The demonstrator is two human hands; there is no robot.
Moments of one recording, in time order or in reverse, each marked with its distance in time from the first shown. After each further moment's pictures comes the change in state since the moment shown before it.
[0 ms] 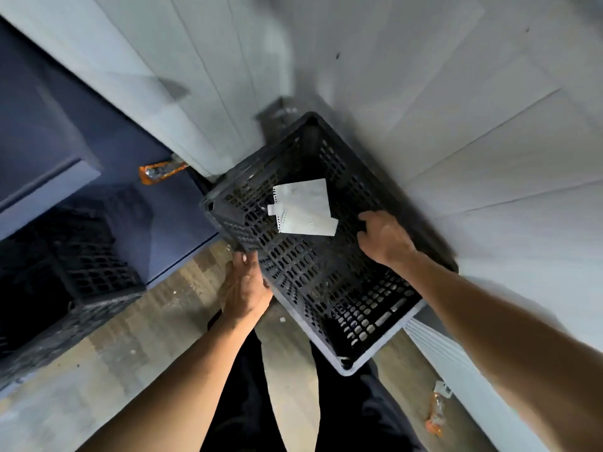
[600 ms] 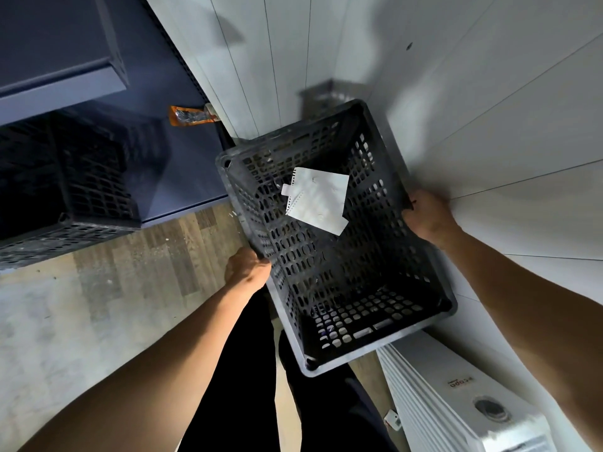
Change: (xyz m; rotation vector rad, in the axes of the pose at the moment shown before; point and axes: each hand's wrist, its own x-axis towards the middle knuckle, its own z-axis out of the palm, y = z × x) left_hand 0.000 0.021 0.030 -0.659 -0.167 -0.624; right_hand 0.076 0.035 -0.053 -0.008 0.028 -0.156
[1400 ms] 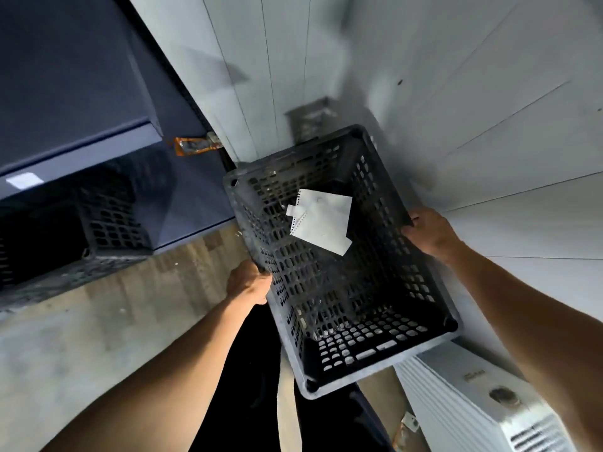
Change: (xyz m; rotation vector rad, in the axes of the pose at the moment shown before) left_hand -0.007 -0.001 -0.060 0.036 -0.044 0.052; right_hand -0.039 -0.036 -0.013 0.015 0.041 0.111
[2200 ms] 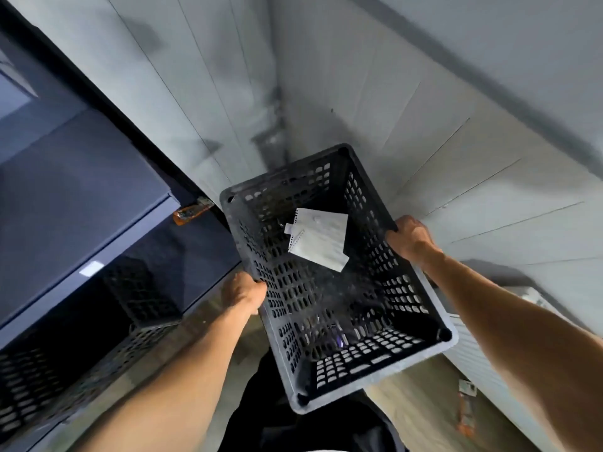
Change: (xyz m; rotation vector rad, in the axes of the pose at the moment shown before) left_hand -0.054 0.001 -0.093 0.338 0.047 0.239; right_hand -0.136 -0.034 0.011 0.298 0.128 0.293
